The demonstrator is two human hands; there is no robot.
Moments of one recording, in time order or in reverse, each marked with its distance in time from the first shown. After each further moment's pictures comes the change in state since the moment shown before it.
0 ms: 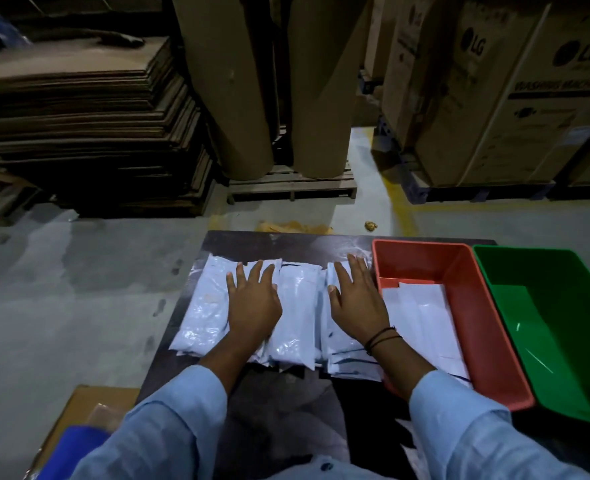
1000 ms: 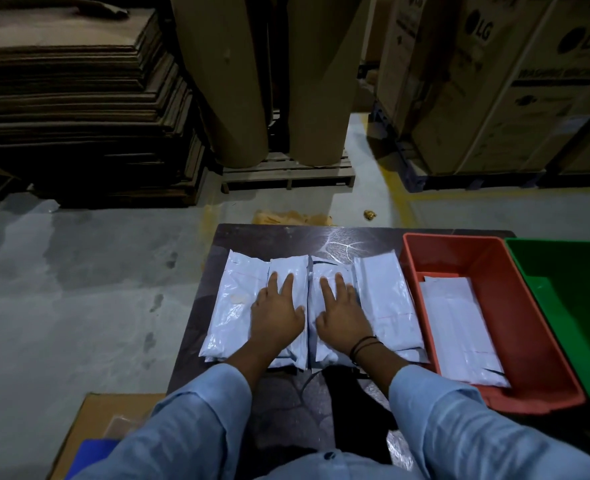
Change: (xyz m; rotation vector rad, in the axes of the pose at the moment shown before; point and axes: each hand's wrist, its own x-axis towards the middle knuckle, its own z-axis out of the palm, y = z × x) left_hand 0.004 -0.051 0.036 -0.140 -0.264 -0.002; right_hand 0.004 -0.071 0.083 -0.058 -0.376 0.112
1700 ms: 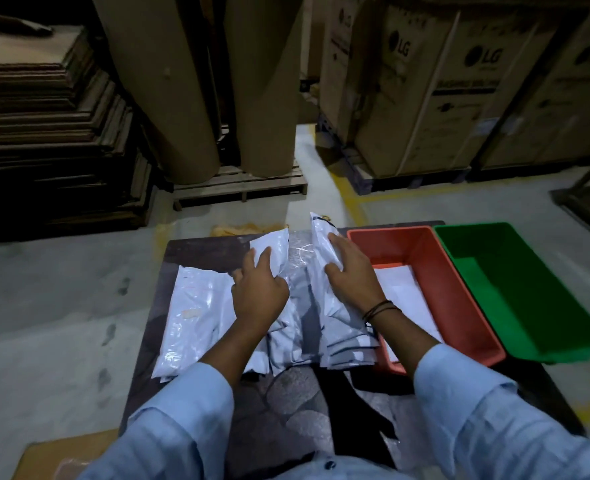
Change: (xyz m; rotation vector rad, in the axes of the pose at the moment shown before) left_hand 0.002 0.086 -0.048 -0.248 0.126 0.027; right_hand -0.029 0.058 -0.116 0.547 0.423 0.103
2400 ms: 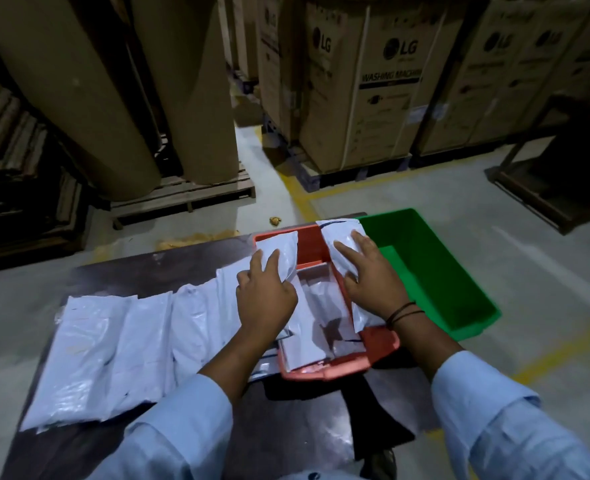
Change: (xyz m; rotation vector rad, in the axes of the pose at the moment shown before) left_hand -0.045 0.174 0.099 0.080 -0.053 0.153; right_hand -0.026 0.158 -0.172 -0.424 0.073 -0.083
